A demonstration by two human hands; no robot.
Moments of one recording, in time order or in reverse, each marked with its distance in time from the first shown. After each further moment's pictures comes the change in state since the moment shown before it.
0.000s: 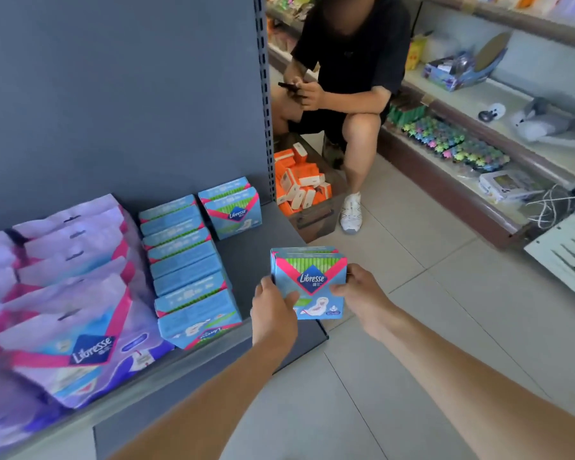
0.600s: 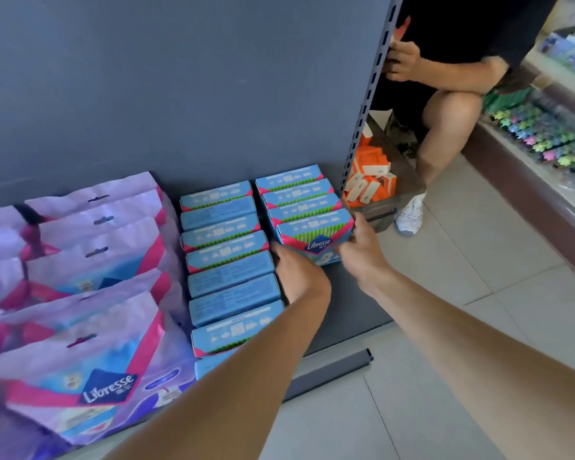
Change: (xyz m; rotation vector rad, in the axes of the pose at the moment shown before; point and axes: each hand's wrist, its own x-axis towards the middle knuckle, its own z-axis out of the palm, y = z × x) left_hand 0.158 -0.010 -0.018 -0.244 0.254 -0.335; right_hand 0.158 -0.041 0.138 -0.203 -0.005 -0.234
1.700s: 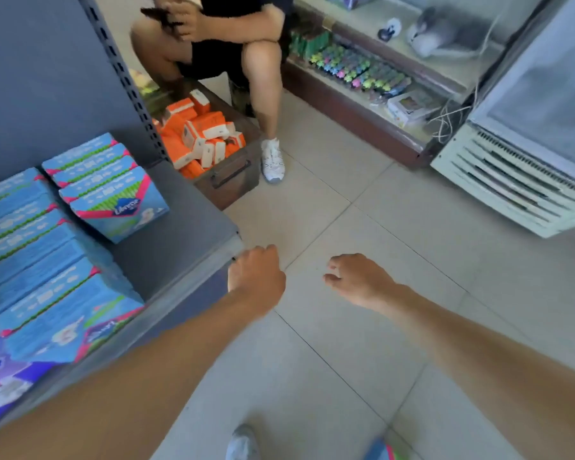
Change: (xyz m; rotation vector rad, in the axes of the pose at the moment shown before) left_hand -0.204 -0.031 0.062 0.995 -0.515 0.896; right_hand -0.211 0.125 -0.239 -0.837 -0.100 0.226
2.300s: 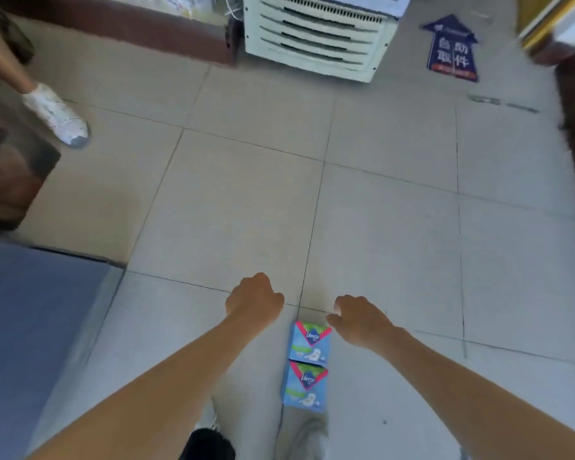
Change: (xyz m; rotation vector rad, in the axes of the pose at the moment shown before) left_hand -0.128 0.225 0.253 0.043 -0.544 0.167; right_hand -0.233 0.287 0.211 0.408 -0.141 0.635
